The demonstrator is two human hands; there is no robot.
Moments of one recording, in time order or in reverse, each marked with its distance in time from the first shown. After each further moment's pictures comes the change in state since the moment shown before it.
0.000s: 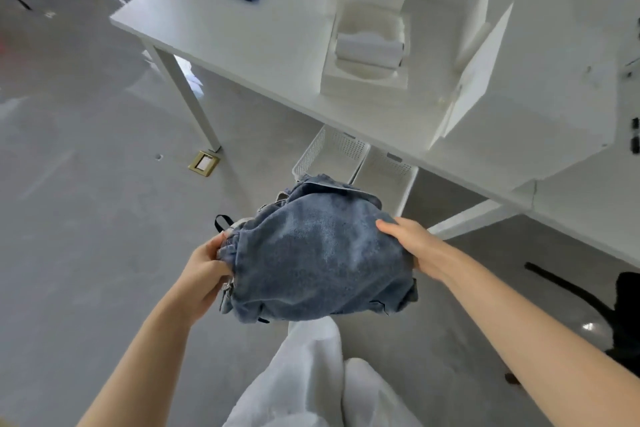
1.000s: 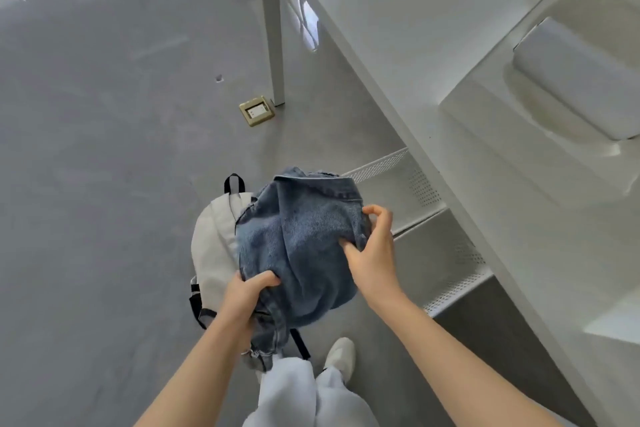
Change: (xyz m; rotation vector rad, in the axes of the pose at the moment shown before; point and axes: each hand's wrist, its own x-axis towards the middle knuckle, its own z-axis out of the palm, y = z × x) left_hand 0.229 -0.118 0.100 -0.641 0.657 -0.247; right_hand 0.285 -0.040 0.060 -0.463 -0.038 -0.578
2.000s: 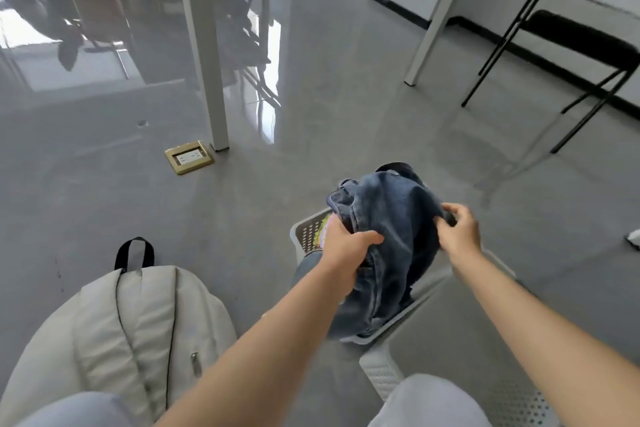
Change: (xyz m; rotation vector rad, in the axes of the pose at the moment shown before) left_hand 0.337 -0.088 0.250 0.093 -0.479 0.427; right_hand 0.321 0.292 -0.031 -0.079 0.534 0.035
